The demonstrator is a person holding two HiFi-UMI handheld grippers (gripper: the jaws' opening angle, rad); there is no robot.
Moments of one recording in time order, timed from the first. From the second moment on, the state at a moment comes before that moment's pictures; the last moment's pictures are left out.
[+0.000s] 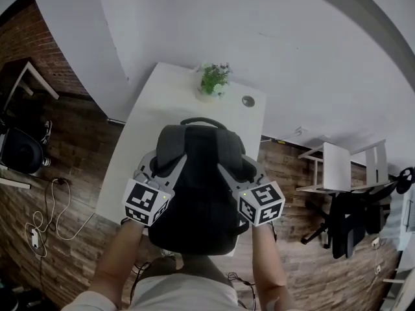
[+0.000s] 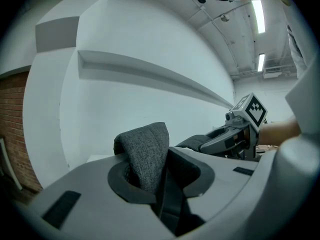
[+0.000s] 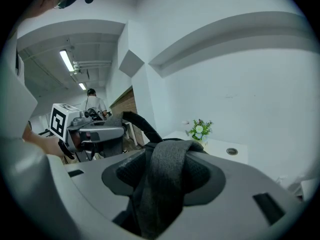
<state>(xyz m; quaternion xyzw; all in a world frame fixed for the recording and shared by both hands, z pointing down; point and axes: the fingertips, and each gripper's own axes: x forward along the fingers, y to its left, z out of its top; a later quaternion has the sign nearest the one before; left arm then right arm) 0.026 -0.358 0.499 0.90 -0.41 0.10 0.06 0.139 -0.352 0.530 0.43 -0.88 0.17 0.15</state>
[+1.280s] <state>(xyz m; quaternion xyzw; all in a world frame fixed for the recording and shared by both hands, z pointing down) -0.018 -0.286 0.490 0.88 -0.46 0.10 0.06 0.165 -0.273 0.499 0.50 -0.85 0.13 0.15</state>
